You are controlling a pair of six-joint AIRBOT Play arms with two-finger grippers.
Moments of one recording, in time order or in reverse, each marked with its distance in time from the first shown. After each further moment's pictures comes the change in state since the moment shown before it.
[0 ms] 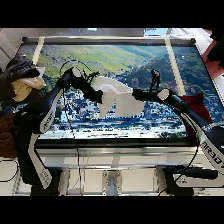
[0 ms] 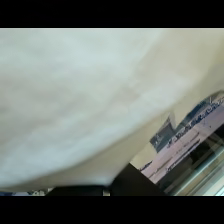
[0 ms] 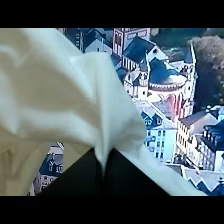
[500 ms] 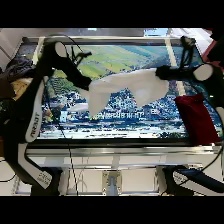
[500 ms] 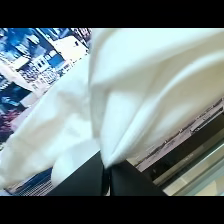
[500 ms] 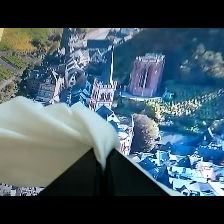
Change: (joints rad) left arm 0.021 0.215 0.261 0.307 -0.245 -0.034; right arm -0.182 0.229 0.325 -0.270 0.391 0.009
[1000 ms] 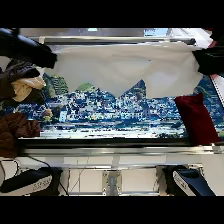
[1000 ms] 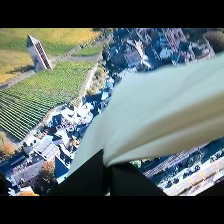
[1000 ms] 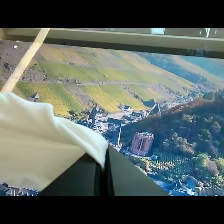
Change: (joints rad) left arm 0.000 0.511 0.047 0.222 0.068 -0.050; right arm -0.023 0.431 0.139 -0.063 0.190 0.012
